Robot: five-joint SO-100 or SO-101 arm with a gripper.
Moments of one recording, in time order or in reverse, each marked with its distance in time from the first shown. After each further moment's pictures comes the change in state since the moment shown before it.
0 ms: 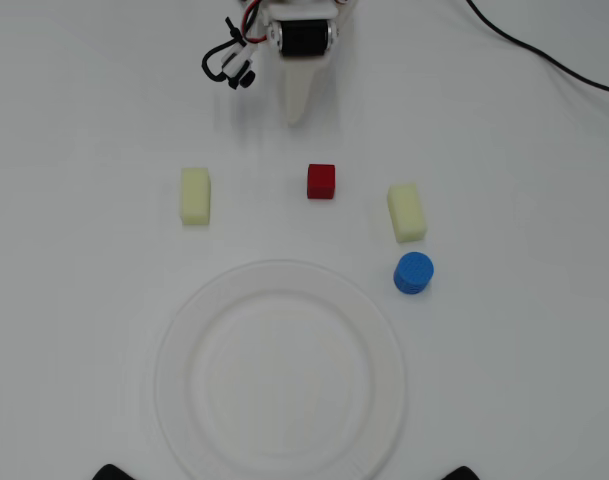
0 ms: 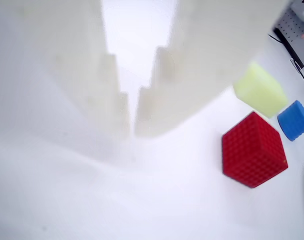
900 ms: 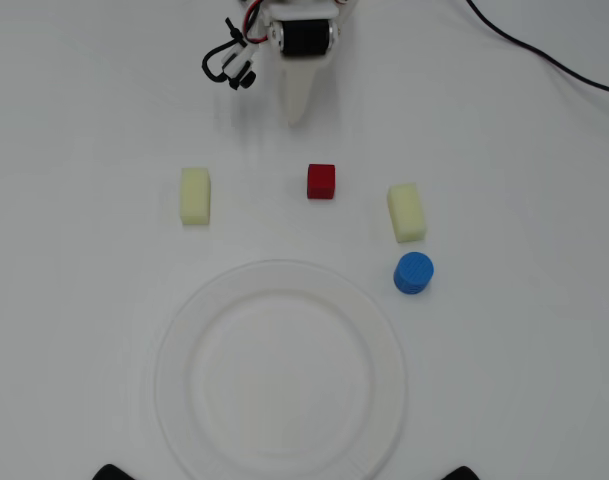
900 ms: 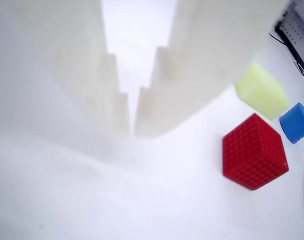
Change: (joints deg) arm -0.4 0.0 0.0 0.0 -1.1
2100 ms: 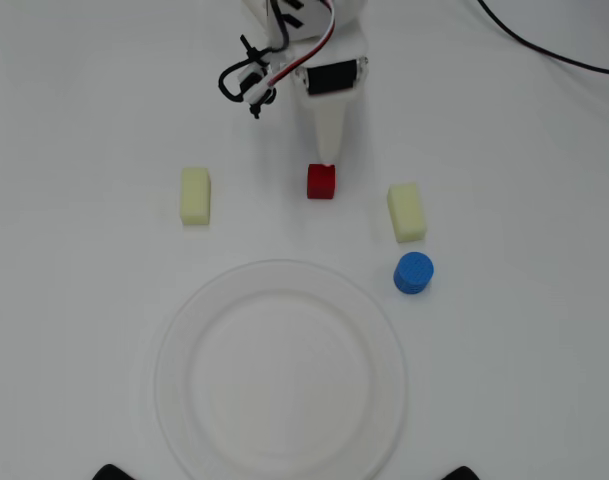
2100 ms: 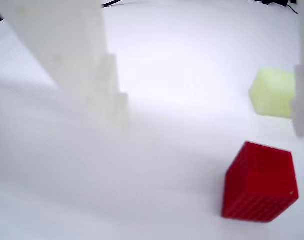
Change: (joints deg) arm -7.5 -71.5 -50.1 -6.1 6.2
